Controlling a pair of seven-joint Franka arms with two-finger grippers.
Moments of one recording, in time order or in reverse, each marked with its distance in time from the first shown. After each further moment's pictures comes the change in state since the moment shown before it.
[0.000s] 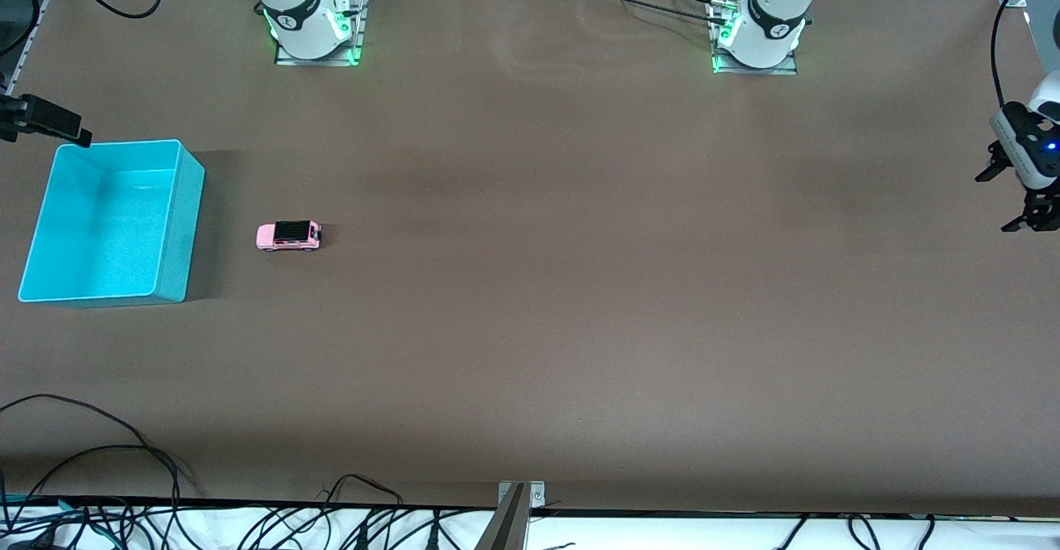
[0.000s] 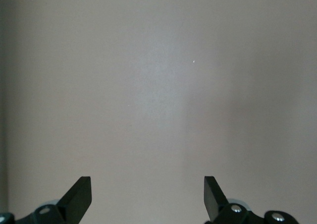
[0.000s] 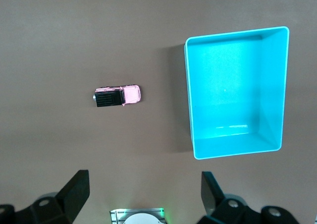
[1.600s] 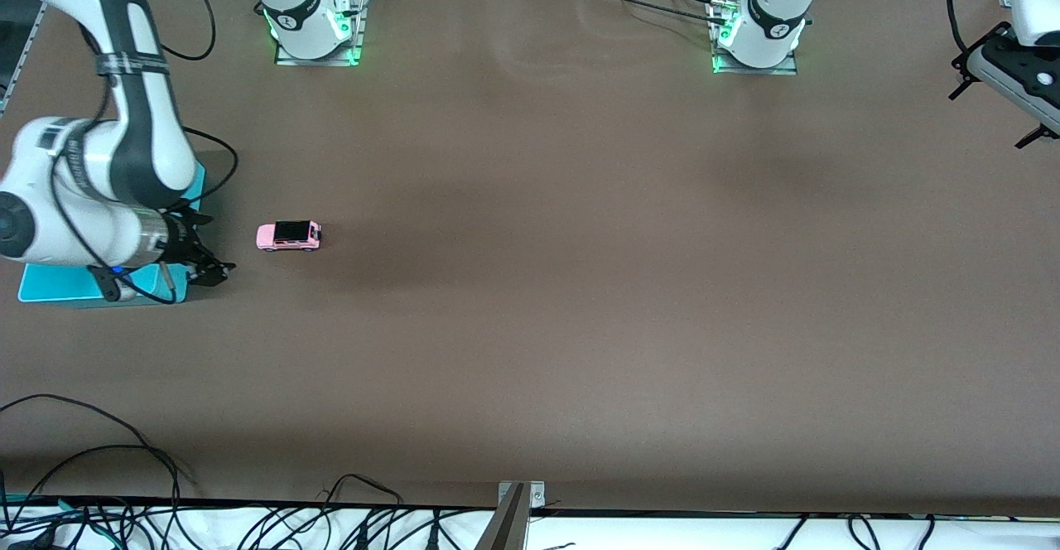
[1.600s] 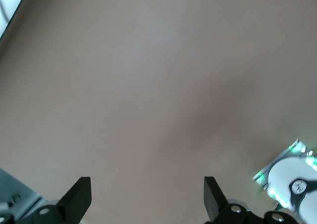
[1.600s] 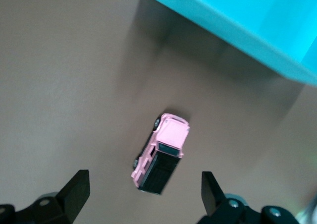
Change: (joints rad) left arm -0.026 -0.073 -0.336 0.431 0.197 -0.698 -1.037; right arm 0.049 0.336 0.044 -0.240 0.119 0.456 1.108
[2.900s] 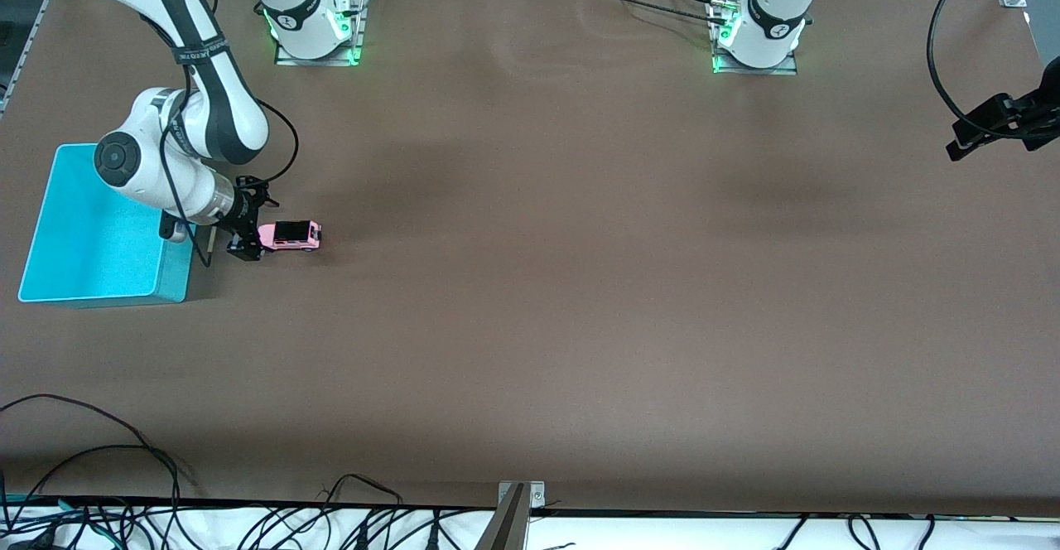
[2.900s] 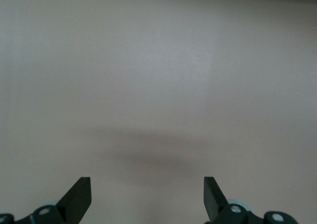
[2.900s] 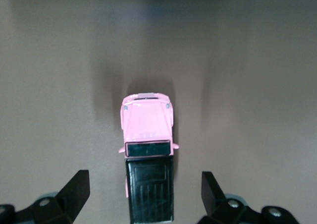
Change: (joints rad) left arm 0.015 0.116 0.010 0.152 -0.130 0.007 -0.982; right arm 0.035 -0.136 0.022 -0.507 0.108 0.540 0.393
